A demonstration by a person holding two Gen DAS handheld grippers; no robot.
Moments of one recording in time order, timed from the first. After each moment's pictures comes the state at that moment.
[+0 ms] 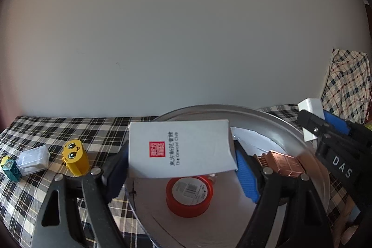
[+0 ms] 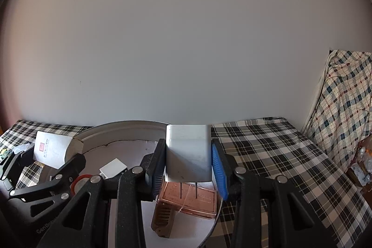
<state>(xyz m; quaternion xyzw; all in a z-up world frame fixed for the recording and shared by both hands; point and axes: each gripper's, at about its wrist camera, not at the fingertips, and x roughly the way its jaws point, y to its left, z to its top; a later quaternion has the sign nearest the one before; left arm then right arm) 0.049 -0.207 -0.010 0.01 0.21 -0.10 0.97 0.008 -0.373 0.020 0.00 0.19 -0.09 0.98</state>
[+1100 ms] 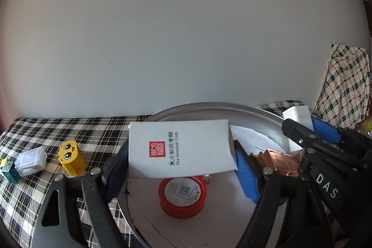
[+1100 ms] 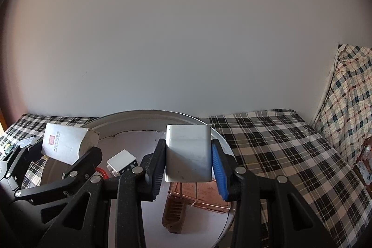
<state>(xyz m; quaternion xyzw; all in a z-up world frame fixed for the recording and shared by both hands) 0.052 -0.217 -0.011 0.01 0.22 -0.11 0.97 0.017 -0.366 0.008 0.01 0.22 -0.07 0.97</state>
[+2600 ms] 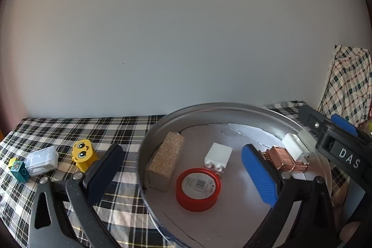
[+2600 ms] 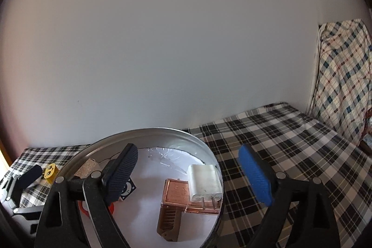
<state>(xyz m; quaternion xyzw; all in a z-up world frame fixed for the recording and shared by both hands) 0.042 -0.199 -0.005 0.02 0.21 -0.09 0.97 0.004 -0.397 0.013 0.08 0.16 -0.09 0.98</state>
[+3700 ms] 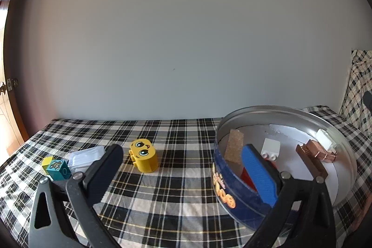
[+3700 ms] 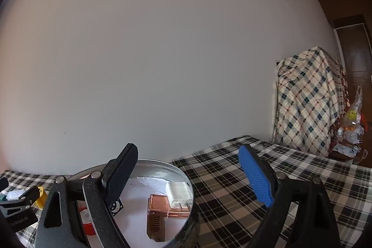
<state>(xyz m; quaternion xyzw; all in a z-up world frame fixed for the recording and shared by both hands) 0.017 -0.125 -0.008 0.02 0.18 -0.02 0.98 -0.068 -0.367 0.024 0.07 0.02 -0.21 0.98</state>
